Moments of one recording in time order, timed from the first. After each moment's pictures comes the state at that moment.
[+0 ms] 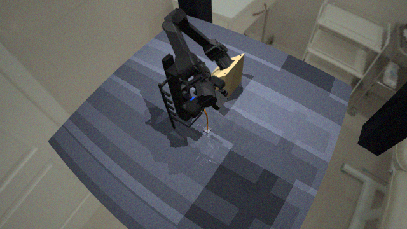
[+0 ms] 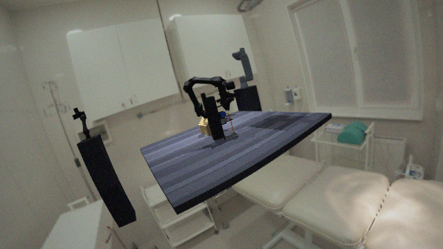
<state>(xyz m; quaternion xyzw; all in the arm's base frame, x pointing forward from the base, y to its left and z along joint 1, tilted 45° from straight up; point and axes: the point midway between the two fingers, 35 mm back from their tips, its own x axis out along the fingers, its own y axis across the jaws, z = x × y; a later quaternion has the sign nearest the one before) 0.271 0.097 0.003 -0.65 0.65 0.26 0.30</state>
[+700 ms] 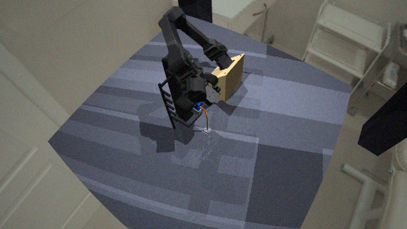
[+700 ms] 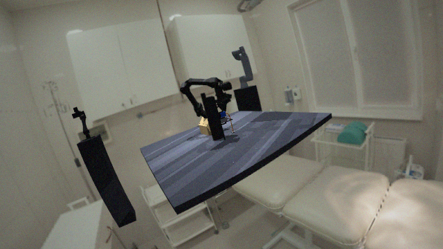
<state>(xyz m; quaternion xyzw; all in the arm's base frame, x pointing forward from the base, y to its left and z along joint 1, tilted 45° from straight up) 0.271 0.076 0.025 -0.65 0.65 0.26 0.30</state>
